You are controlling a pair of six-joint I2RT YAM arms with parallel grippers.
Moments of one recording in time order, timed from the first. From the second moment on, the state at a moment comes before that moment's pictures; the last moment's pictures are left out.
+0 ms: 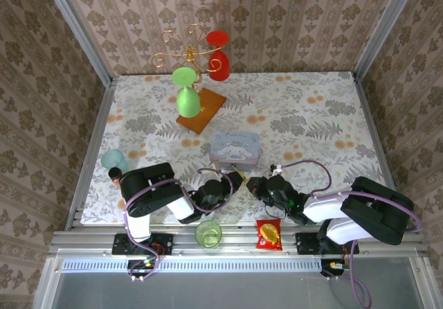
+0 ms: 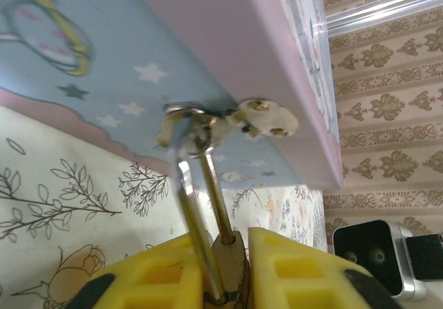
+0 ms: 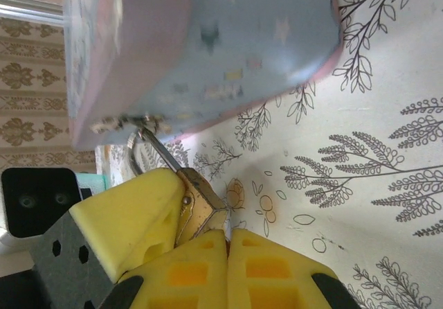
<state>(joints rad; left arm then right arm) -1.17 1.86 0.38 1.18 -0.32 -1.36 0.90 1.37 0.18 0.69 0.14 1.38</state>
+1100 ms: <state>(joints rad) -1.17 1.84 0.37 1.17 -0.30 -1.36 0.87 1.14 0.45 -0.17 0.12 0.44</state>
